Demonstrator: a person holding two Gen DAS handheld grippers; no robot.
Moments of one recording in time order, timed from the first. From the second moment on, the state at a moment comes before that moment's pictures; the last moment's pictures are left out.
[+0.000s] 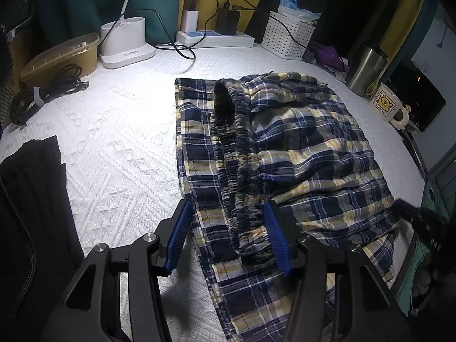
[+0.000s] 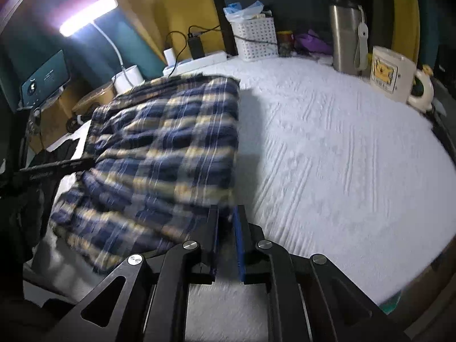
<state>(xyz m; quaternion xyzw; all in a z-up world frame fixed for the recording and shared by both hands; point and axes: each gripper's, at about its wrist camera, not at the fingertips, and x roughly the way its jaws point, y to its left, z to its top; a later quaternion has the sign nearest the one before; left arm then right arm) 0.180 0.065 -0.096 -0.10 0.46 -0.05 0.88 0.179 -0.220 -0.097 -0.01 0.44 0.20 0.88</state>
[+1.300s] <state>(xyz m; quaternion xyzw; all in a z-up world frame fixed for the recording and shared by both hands) 0.215 0.067 -0.069 -0.09 0.43 -0.05 0.90 0.272 -0.204 -0.090 -0.04 0.41 0.21 0.89</state>
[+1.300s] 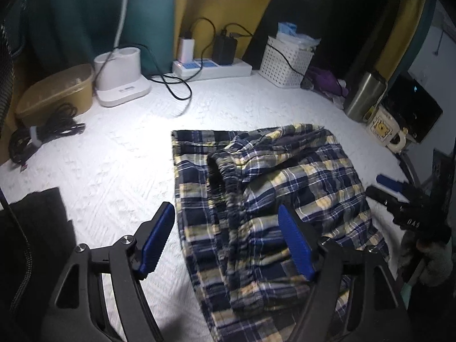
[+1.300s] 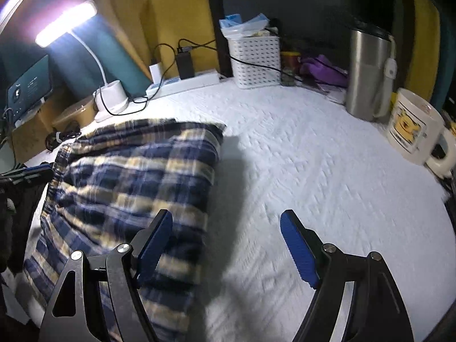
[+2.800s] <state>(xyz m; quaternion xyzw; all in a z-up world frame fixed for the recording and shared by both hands) 0.239 0.068 -0.096 -0.10 0.46 -0.07 0.88 0.310 -0.196 -0.093 -0.04 0.42 0.21 0.88</state>
